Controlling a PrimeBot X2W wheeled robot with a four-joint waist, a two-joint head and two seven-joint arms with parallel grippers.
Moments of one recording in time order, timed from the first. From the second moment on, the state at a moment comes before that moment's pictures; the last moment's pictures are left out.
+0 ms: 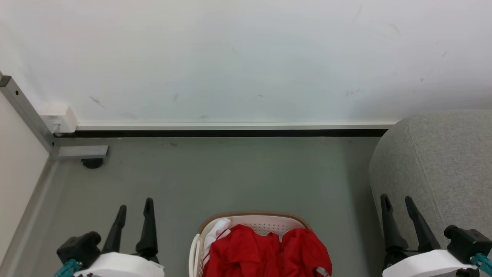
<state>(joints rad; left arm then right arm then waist) -0.07 0.06 -0.03 0.16 -0.43 -0.02 -0.16 -0.12 -0.05 0.10 0.25 0.54 0.13 -0.16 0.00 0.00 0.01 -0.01</state>
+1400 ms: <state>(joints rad) -0.08 0.06 -0.04 0.14 -0.11 -0.01 -0.25 -0.14 -0.05 0.14 0.23 0.29 0.13 -0.25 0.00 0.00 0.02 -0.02</state>
